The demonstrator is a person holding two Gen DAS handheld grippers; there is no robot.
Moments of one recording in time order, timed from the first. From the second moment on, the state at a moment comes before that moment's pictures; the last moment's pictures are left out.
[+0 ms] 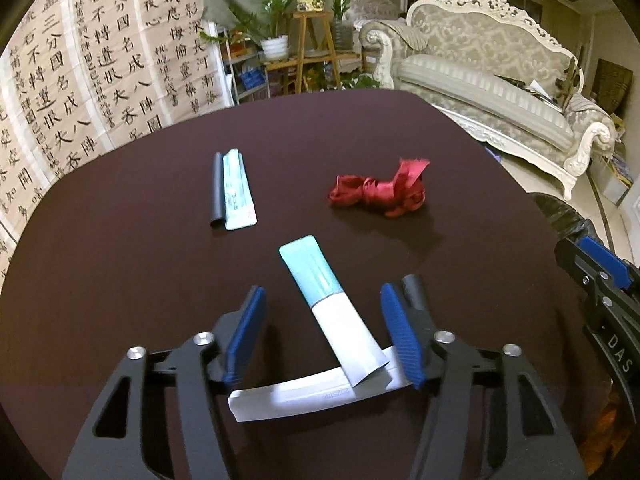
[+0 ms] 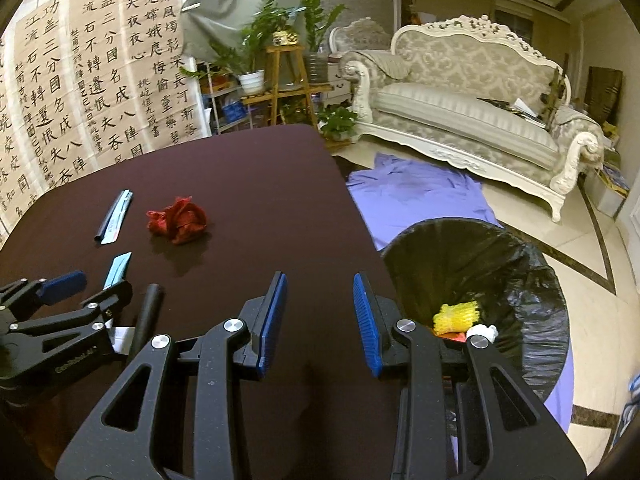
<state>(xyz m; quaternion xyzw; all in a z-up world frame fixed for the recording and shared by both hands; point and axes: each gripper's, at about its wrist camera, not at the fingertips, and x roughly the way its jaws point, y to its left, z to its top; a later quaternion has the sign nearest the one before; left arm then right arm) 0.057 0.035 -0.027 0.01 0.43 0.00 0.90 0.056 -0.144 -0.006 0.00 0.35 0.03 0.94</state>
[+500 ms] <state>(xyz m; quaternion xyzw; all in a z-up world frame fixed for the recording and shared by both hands) 0.056 0.054 -0.027 0.01 0.42 -0.01 0.91 0.069 -0.111 -0.007 -0.01 0.36 0.07 0.93</state>
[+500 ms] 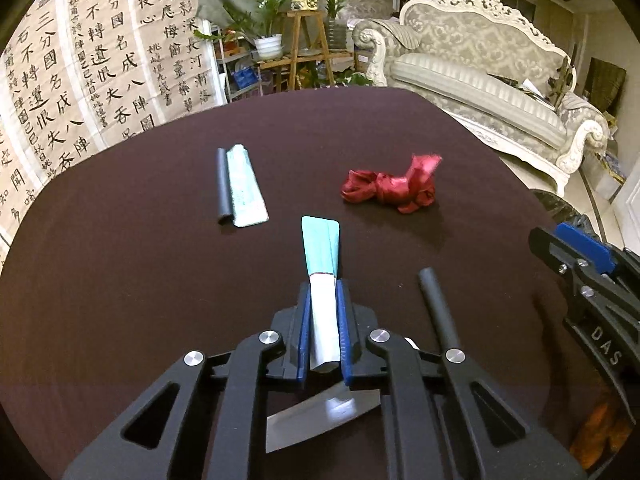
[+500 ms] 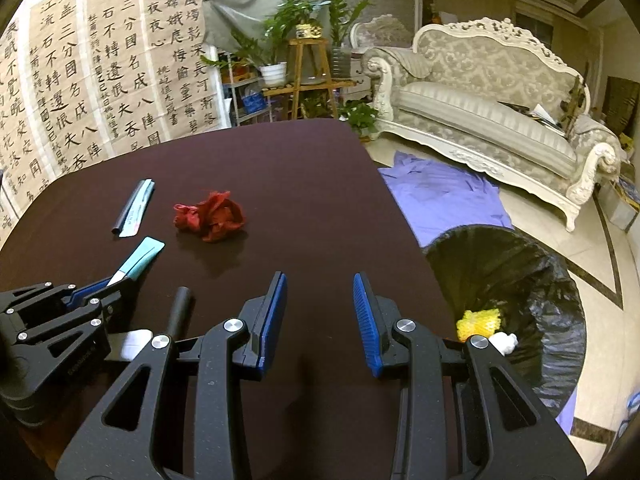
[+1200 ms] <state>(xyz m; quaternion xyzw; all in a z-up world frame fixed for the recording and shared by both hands) 0.074 0.128 -0.017 -0.01 0.40 0.05 0.91 0.131 -0.027 -0.012 -0.06 0.39 0.14 0.91</state>
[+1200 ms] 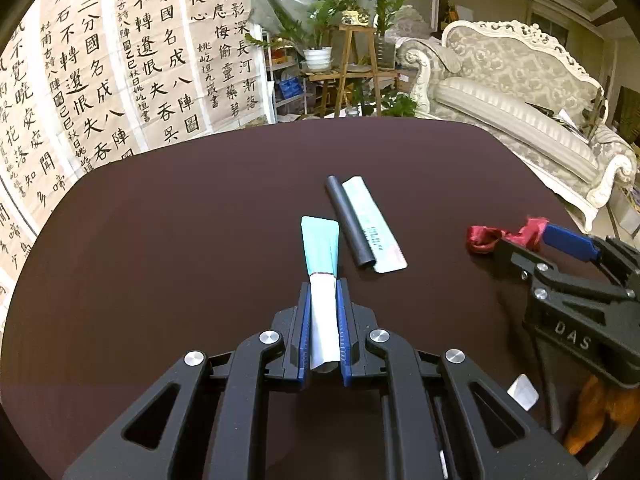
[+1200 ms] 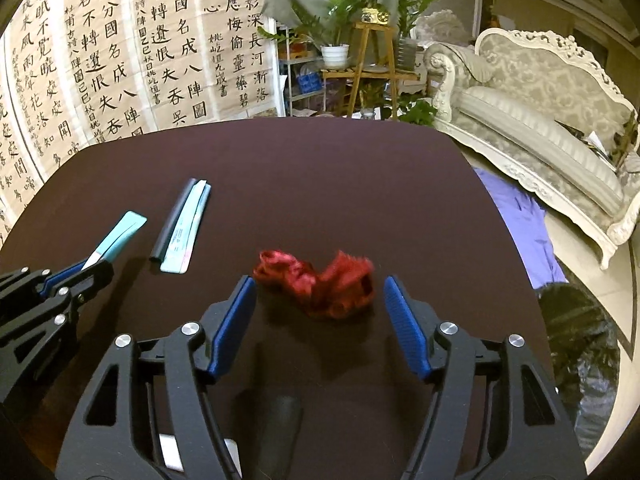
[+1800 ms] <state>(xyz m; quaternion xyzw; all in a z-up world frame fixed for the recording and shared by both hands) 0.067 0.121 -0.011 -0.01 0.39 0.04 0.92 0.108 -0.042 -0.011 -0.06 0.39 0.13 0.91</state>
